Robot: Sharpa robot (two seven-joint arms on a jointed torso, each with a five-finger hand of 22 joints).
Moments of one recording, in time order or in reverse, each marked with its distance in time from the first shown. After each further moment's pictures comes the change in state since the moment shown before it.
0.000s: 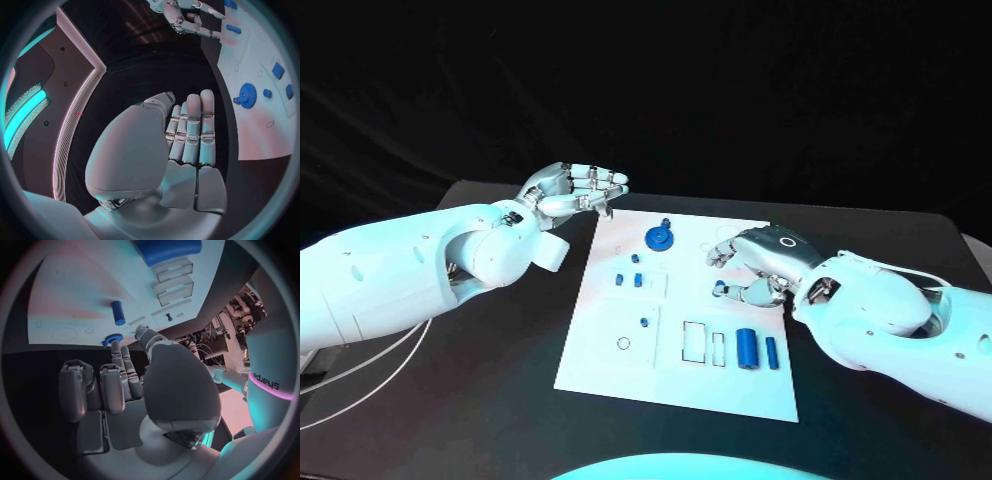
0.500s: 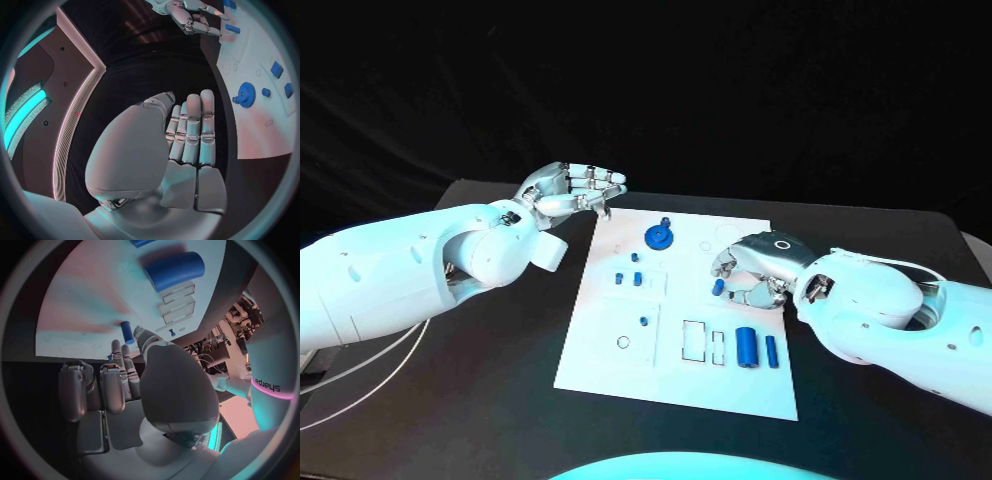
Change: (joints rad) left arm 0.000 0.000 -0.001 -0.001 0.000 0.001 0.000; left_hand 0.000 0.000 0.000 0.000 0.000 0.000 0.000 0.000 0.000 0.000 0.000 0.000 0.000 0.000 0.000 0.000 0.000 0.000 0.000 0.000 0.000 0.000; right arm 0.003 0.013 -0.004 -0.034 -0.002 0.115 0.001; right_hand 0.054 0.038 -0.011 0.027 0.004 0.032 0.000 0.000 -0.002 0.029 -0.014 0.037 -0.006 0.000 0.000 -0.012 -0.021 0.000 0.000 0.000 0.000 0.000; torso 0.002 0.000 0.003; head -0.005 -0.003
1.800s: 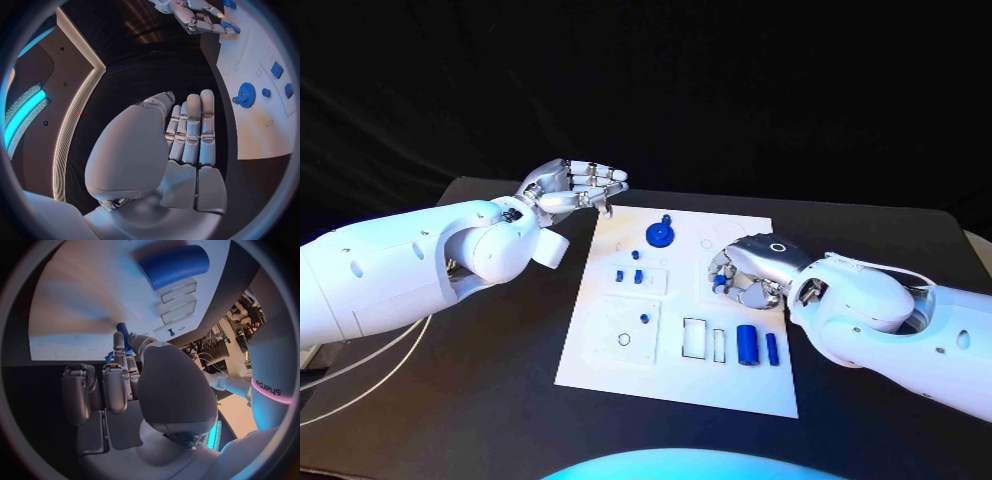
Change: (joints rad) left arm 0.000 0.001 0.000 -0.002 0.000 0.001 -0.002; left_hand -0.004 -0.004 0.004 -0.001 0.000 0.000 0.000 0.000 -0.001 -0.004 0.004 0.004 0.000 0.000 0.000 0.000 -0.001 0.000 0.000 0.000 0.000 0.000; right arm -0.023 0.019 -0.001 -0.004 -0.001 -0.056 -0.001; right_hand 0.039 0.051 0.182 -0.003 -0.046 0.119 -0.015 0.047 0.024 0.202 -0.045 0.044 0.006 0.000 -0.036 -0.009 -0.013 0.000 0.000 -0.030 0.085 0.000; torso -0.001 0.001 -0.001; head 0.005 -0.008
